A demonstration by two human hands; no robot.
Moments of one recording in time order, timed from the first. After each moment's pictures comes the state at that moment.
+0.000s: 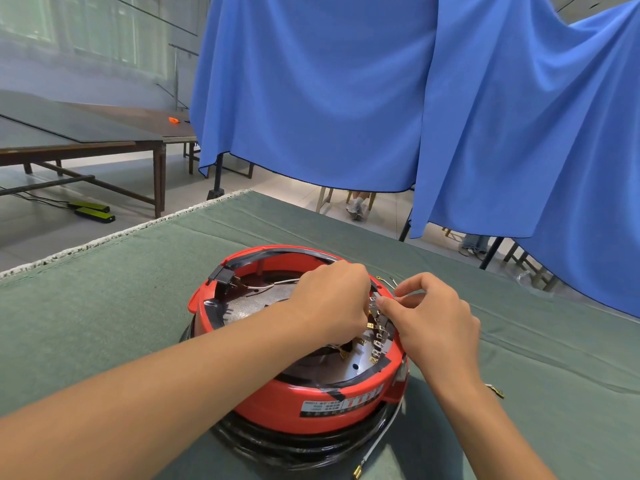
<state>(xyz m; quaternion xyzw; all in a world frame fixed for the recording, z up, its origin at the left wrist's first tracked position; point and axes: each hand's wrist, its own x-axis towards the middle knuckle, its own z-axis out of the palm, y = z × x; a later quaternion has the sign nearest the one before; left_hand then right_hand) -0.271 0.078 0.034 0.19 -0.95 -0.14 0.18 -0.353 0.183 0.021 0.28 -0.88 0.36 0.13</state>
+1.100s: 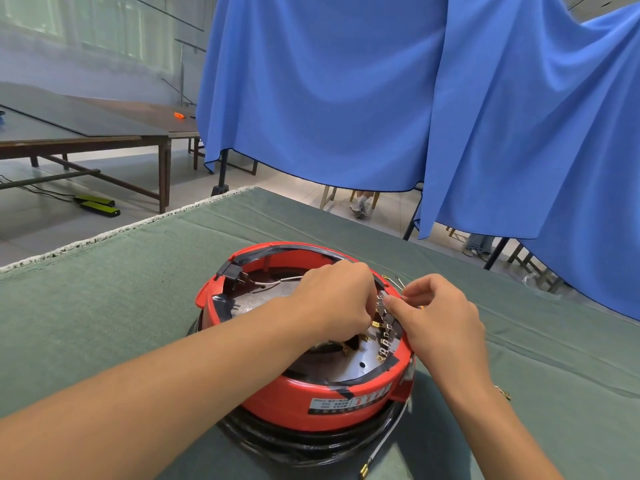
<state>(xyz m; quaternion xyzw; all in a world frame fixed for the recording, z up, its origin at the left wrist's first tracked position) -0.265 0.073 0.034 0.16 -0.96 -0.18 0.17 -0.354 0.184 0.018 0.28 -0.88 0.36 0.11</state>
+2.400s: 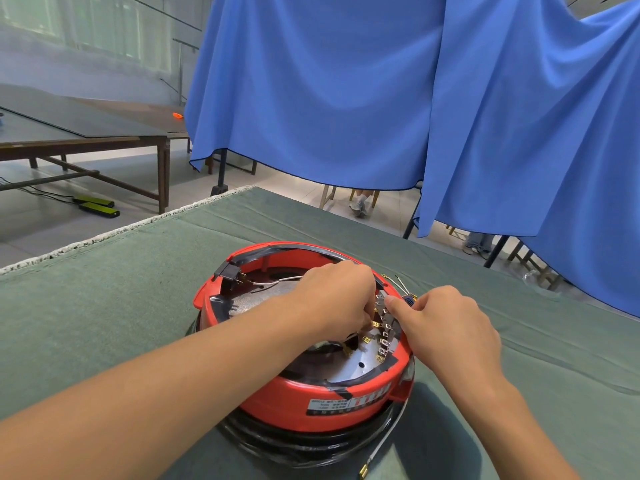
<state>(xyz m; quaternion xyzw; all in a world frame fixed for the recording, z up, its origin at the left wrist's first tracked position) -0.269 0.070 0.034 0.15 -0.97 -0.15 0.14 -0.349 0.186 0.029 0.27 -0.94 0.18 0.14</state>
